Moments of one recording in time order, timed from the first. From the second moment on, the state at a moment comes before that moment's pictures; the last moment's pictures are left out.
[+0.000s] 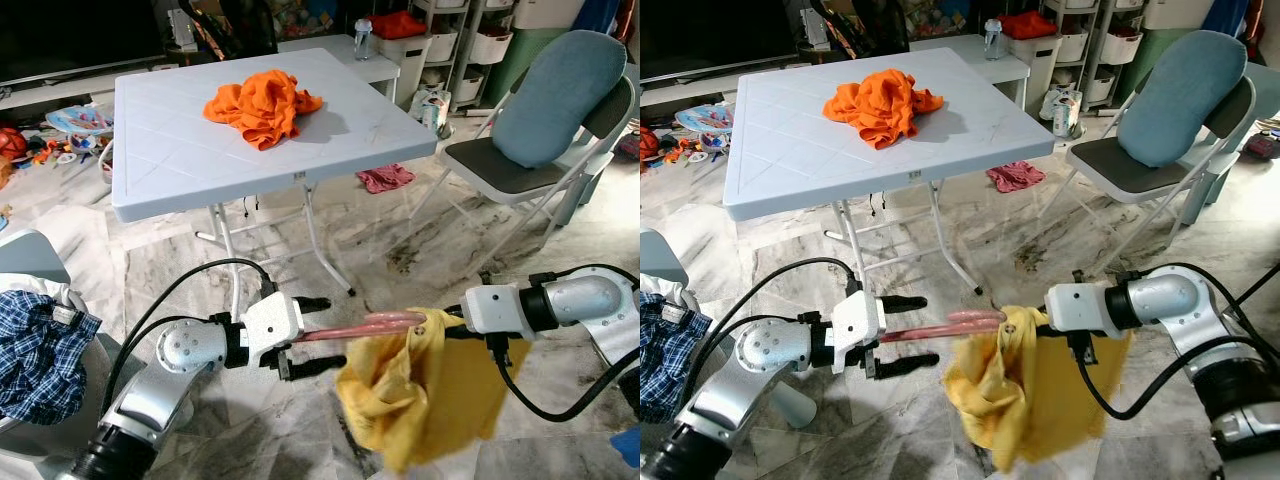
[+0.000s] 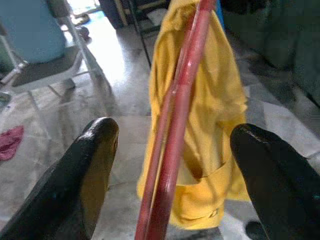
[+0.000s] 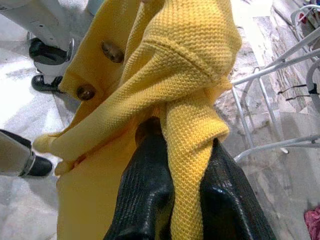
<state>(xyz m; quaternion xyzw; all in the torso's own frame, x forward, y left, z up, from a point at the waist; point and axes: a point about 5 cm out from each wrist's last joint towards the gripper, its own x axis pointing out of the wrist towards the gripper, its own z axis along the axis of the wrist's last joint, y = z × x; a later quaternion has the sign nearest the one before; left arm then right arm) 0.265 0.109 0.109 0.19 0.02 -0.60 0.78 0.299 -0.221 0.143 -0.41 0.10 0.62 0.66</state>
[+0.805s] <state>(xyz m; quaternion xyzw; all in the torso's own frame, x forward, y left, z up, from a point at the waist) 0.281 0.117 0.107 0.23 0.03 -0.61 0.76 0.314 -0.218 0.163 -0.45 0.05 0.60 0.66</state>
